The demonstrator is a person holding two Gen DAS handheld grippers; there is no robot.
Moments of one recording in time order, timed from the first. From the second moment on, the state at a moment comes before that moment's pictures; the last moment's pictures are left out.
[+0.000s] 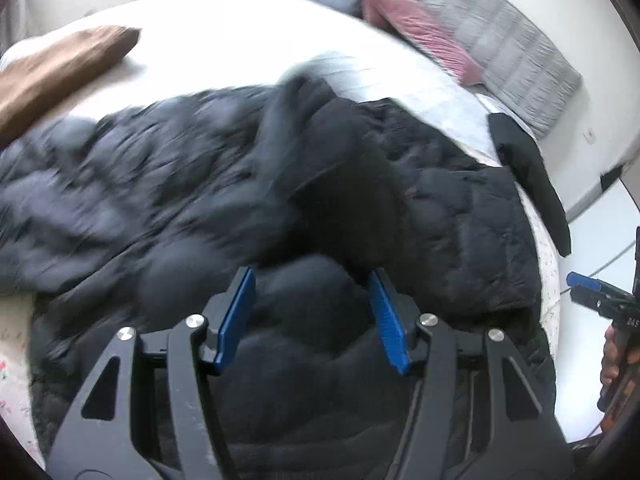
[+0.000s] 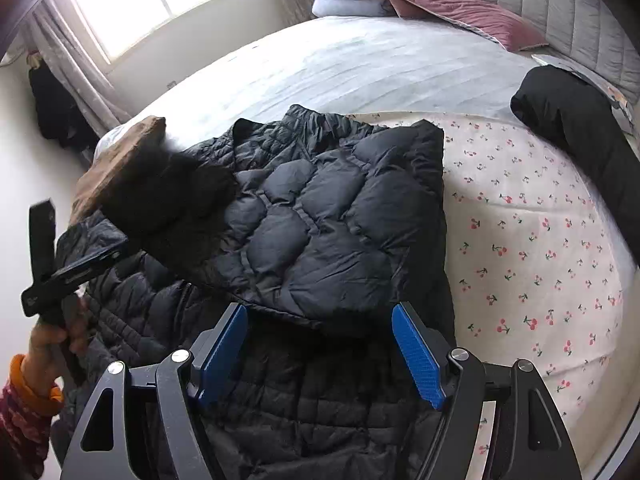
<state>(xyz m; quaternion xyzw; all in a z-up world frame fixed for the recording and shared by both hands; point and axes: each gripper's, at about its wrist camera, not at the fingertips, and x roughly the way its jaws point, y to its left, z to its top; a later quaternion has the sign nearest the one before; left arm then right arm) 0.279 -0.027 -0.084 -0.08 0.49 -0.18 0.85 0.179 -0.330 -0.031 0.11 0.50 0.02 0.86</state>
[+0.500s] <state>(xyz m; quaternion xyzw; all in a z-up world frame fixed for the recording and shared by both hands) 0.348 -0.017 -0.101 -0.13 0.53 -0.22 0.81 0.202 -0.352 -0.029 0.13 0.49 -0.02 0.86</state>
